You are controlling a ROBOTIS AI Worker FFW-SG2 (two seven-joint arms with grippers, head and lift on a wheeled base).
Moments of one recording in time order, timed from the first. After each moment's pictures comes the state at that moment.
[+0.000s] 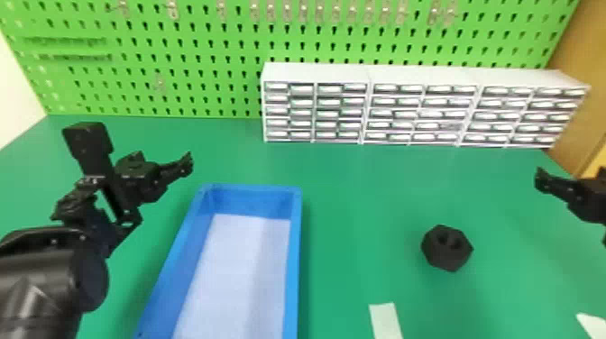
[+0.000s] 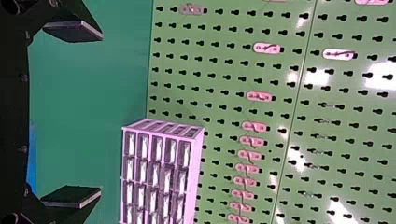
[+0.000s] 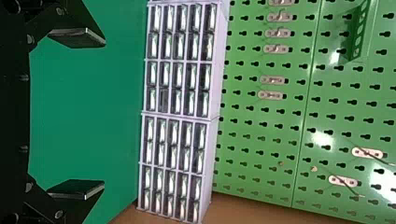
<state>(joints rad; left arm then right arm) -0.16 0.13 0.15 -1.69 0.21 0.43 -0.29 -0.12 -0.20 -0.43 -1.82 0.03 0.59 0.35</state>
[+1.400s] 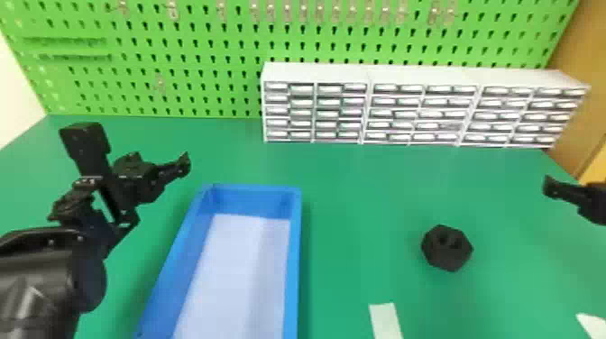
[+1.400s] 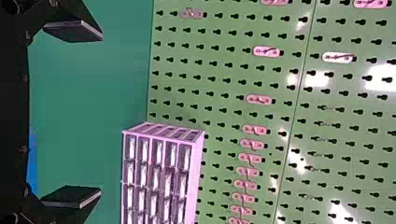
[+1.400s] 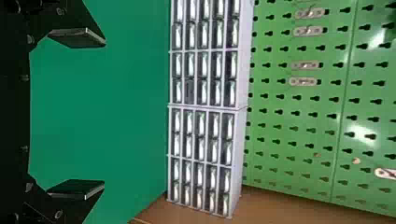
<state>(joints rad) -0.16 0.13 0.16 -1.69 0.20 0.43 -0.30 -0.16 -0.26 -0.43 -1.82 0.02 0.80 0.35</state>
